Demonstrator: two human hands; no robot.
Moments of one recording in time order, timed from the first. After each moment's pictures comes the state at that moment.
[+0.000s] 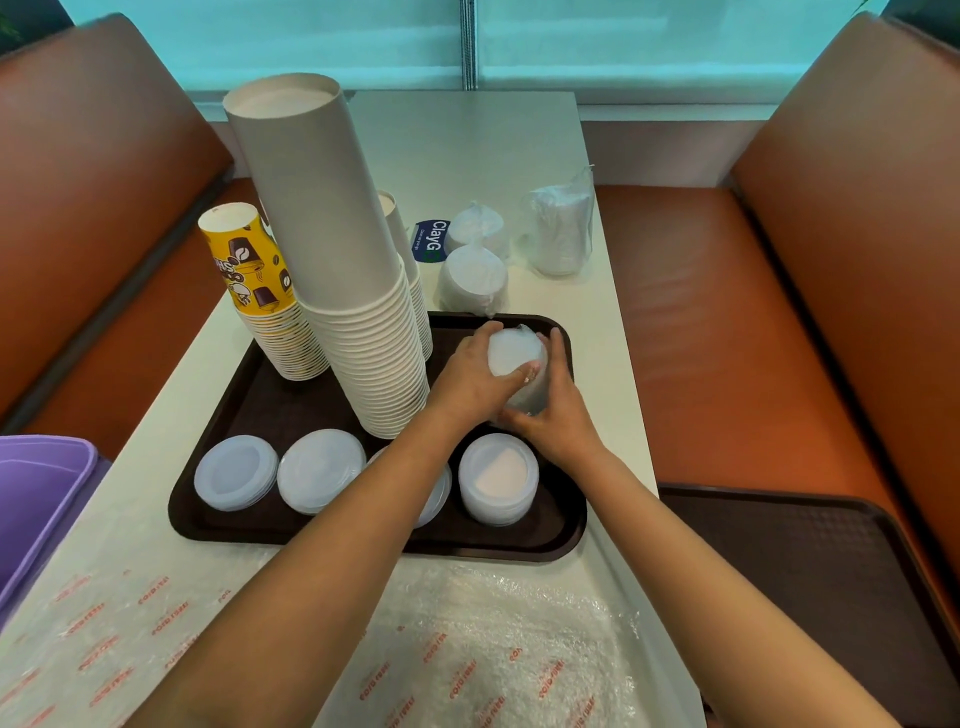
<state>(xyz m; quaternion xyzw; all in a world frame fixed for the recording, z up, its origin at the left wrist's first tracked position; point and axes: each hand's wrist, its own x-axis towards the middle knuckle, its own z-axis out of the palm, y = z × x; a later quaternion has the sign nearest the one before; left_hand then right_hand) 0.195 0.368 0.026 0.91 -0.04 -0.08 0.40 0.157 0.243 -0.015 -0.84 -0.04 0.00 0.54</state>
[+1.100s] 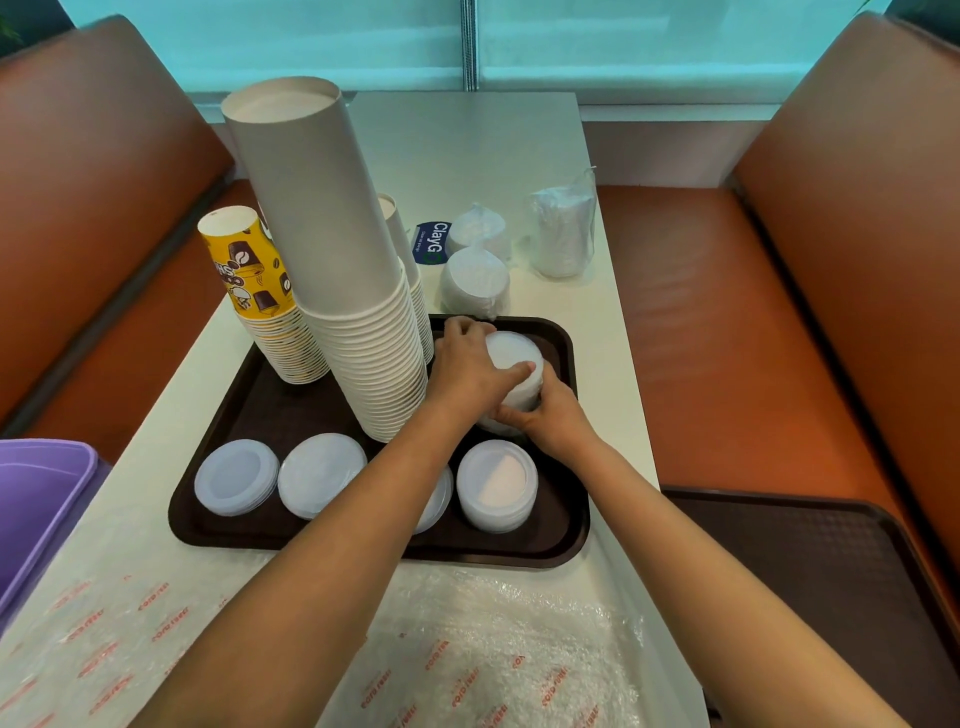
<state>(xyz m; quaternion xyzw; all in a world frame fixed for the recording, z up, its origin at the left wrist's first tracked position) 0.199 0.366 0.039 0.95 -0.01 -0.02 0.31 0.172 0.245 -0.018 -0.82 0.00 0.06 0.57</state>
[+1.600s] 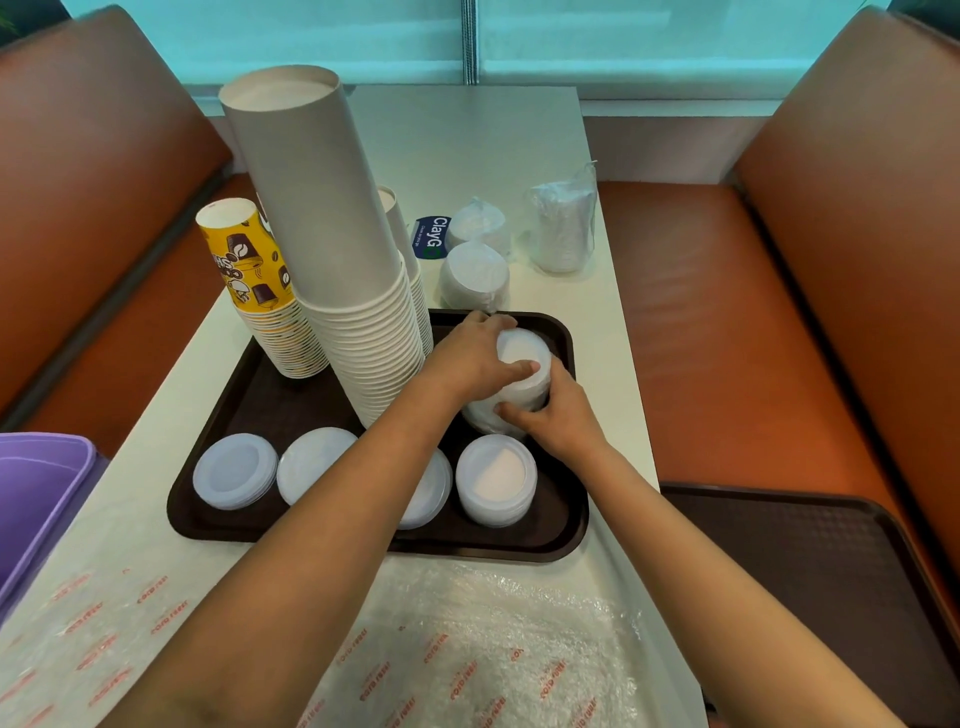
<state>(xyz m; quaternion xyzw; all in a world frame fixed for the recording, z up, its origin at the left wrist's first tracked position) 0.206 0.372 0.055 0.95 -0.12 -0.10 0.26 0.160 0.241 -0.017 -0.84 0.00 0.00 0.54</state>
